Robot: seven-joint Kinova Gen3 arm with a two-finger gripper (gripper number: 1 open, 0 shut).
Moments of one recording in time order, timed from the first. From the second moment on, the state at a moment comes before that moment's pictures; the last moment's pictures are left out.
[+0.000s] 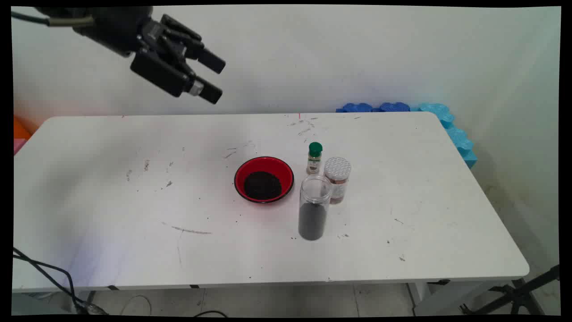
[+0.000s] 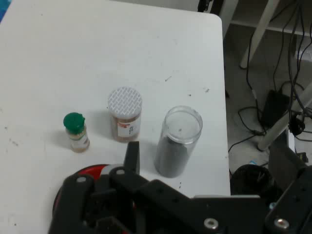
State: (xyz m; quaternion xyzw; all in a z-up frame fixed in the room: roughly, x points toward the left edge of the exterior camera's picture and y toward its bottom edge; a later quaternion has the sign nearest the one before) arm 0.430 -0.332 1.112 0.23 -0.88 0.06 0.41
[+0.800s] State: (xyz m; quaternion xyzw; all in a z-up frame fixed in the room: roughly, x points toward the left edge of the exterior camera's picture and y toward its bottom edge) arm 0.494 -0.312 1.026 0.28 -0.86 0.05 0.41
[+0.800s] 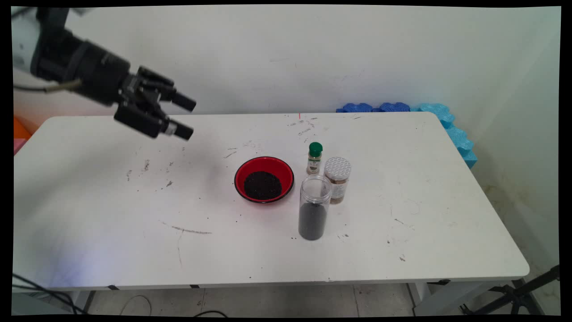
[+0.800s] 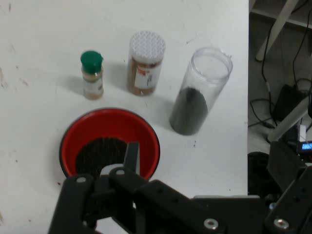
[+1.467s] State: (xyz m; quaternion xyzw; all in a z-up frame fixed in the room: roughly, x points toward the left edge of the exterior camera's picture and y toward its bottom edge) arm 0.471 -0.292 0.922 0.28 -0.86 0.05 0.42
